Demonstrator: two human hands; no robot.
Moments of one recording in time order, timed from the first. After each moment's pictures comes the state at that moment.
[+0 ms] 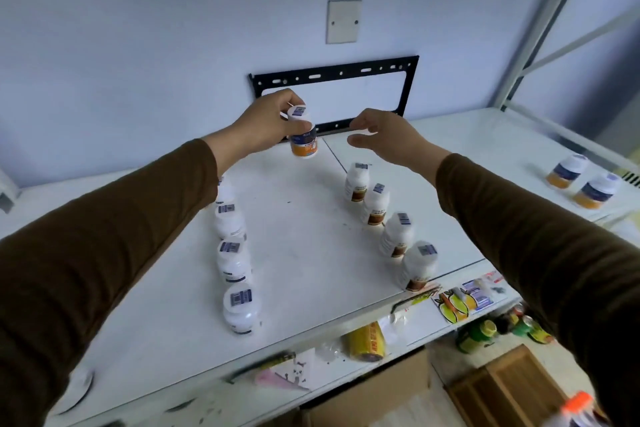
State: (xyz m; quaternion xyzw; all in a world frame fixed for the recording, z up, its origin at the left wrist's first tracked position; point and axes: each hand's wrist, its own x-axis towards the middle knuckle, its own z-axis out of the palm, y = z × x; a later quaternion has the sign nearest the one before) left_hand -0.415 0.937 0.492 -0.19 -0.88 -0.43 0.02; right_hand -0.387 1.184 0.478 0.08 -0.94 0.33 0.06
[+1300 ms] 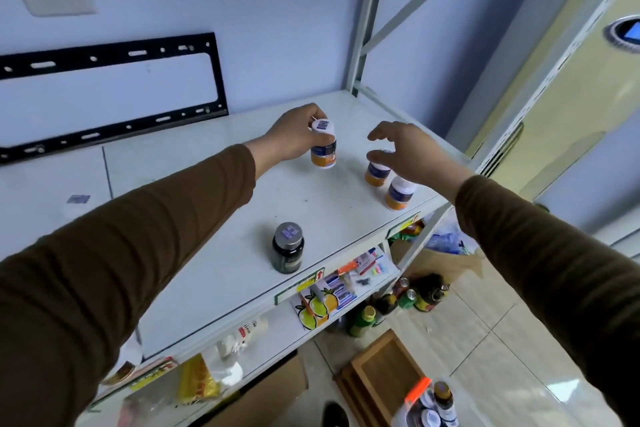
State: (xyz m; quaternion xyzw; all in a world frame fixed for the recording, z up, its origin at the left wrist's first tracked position) left_hand -0.475 1.429 0.442 -0.26 -0.85 -0.45 -0.09; right_hand -0.355 1.631 0.468 -0.04 -0.99 0.13 0.07
